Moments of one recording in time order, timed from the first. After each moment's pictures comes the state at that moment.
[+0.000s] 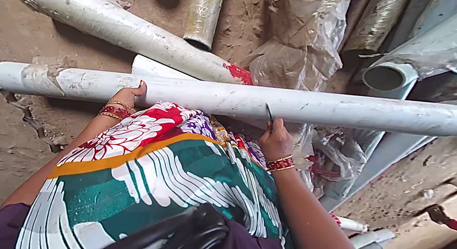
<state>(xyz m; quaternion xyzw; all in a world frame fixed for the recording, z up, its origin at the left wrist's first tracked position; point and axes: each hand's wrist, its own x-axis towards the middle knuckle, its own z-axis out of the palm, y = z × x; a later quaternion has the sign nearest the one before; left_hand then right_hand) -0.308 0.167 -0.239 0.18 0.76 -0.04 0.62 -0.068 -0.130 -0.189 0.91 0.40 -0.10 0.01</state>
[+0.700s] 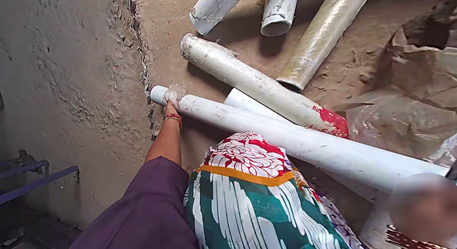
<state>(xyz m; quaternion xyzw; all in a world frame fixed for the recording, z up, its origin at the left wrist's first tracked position) -0.469 0.247 -0.303 0.15 0.89 0.20 0.38 -0.026 -0.110 -0.185 0.93 0.26 -0.13 -0.21</state>
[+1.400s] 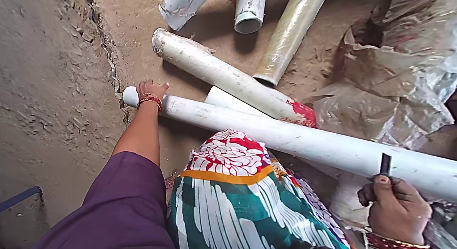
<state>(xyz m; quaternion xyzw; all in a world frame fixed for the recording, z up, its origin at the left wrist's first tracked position) -0.434 0.313 -0.286 0.55 0.77 -0.19 0.25 -0.040 -0.127 -0.144 0.86 0.17 -0.30 -0.37</state>
